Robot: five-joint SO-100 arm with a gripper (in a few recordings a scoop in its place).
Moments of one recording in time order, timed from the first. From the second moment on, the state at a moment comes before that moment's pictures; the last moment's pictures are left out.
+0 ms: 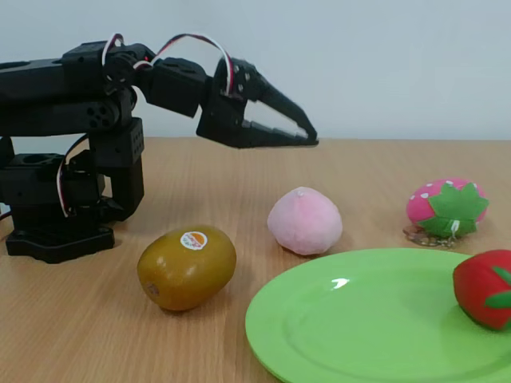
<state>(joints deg) 4.0 187.3 179.8 33.4 -3.6</state>
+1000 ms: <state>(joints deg) 1.8 187.5 176.4 71.8 -1.4</state>
